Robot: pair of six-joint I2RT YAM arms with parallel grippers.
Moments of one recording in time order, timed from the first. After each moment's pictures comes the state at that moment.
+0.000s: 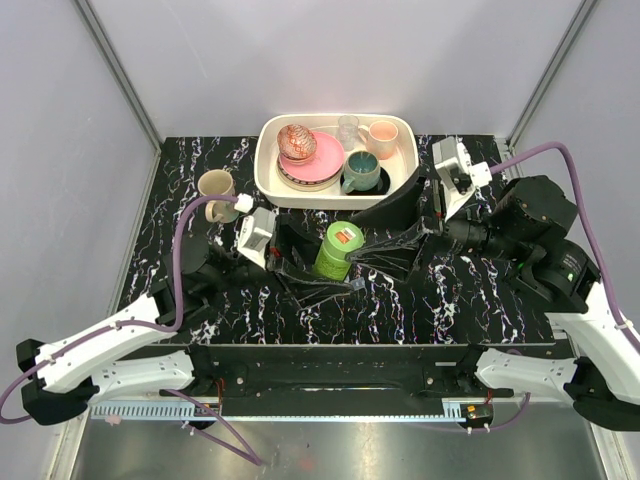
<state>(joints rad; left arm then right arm) -1.08 0.88 1.00 0.22 0.47 -0.32 0.92 1.02 1.59 -0.41 -0.52 0.22</state>
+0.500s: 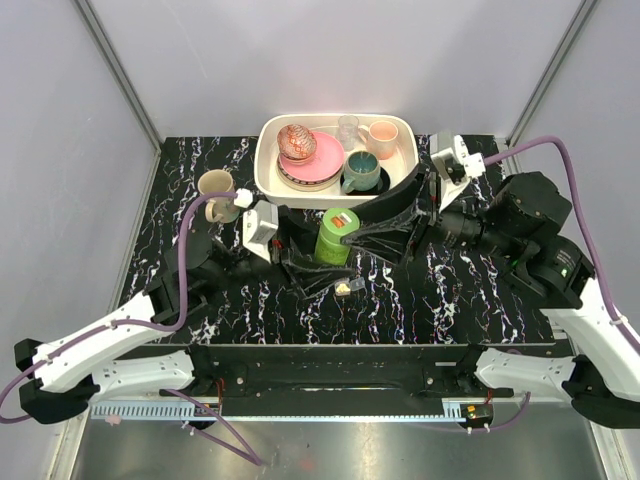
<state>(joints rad) -1.08 0.89 1.04 0.15 0.37 -0.26 0.92 1.03 1.59 -0.39 -0.49 0.23</state>
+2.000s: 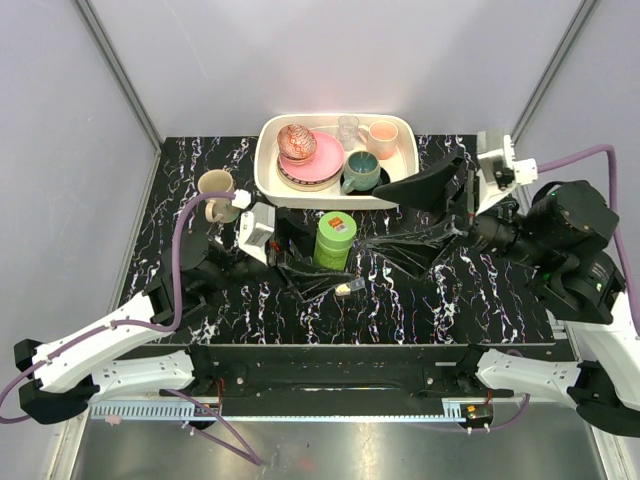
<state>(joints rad) -1.08 0.89 1.06 0.14 0.35 -0.25 0.92 0.98 1.65 -0.40 -0.38 0.20</state>
